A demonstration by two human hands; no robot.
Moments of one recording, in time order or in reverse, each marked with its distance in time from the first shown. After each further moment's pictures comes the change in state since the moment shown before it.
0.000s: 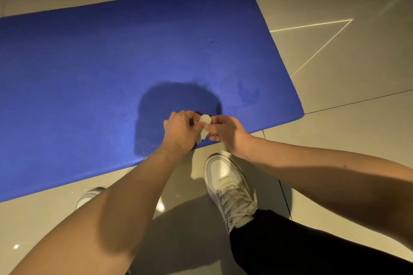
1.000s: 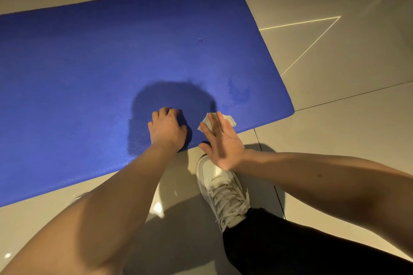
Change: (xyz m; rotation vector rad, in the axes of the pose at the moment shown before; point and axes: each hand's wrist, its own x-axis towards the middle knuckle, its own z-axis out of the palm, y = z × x) left_hand 0.009 -0.006 0.002 0.354 -0.008 -0.073; right_hand 0.006 0.062 -0.023 -1.376 0.040 -0.571
